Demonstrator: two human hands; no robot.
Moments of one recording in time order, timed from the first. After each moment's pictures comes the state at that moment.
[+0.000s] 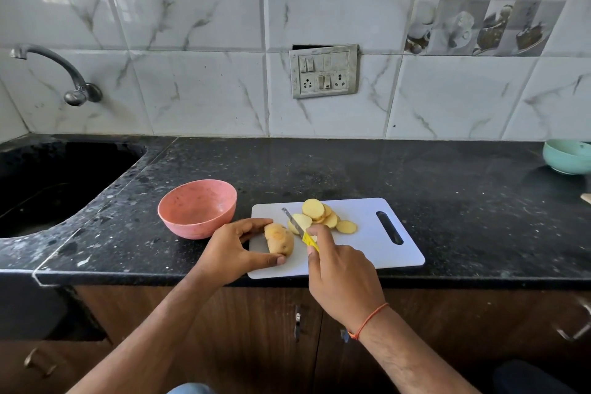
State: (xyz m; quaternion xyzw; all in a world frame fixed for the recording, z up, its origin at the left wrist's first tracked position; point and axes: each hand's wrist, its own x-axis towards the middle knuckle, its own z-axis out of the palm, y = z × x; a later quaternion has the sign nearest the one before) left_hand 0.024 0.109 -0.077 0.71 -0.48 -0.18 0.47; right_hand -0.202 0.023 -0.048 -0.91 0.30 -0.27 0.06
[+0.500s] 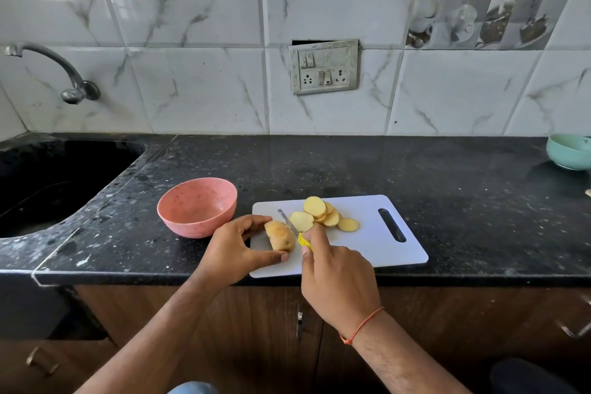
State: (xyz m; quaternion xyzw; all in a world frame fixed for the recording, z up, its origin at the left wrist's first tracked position) left_hand 0.020 0.108 -0.079 0.73 -0.47 -0.15 0.48; right_hand -0.194 0.034 -0.051 -0.90 0.32 -0.28 0.01
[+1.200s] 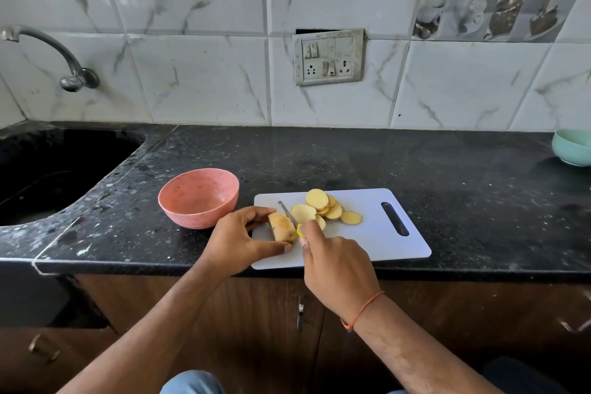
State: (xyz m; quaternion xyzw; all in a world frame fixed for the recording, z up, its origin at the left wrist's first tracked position) left_hand 0.020 0.106 -0.077 0.73 -0.47 -0.15 0.47; right_hand -0.189 0.025 -0.050 -0.93 0.27 -0.24 0.01
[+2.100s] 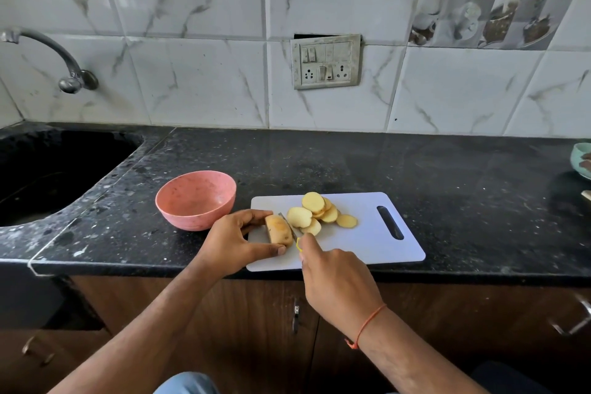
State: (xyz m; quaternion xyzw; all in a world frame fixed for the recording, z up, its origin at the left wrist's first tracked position) left_hand 0.021 0.106 -0.075 0.72 -0.47 -0.17 0.47; right_hand -0.206 0.030 -0.046 -0.95 0.25 -0.20 0.03
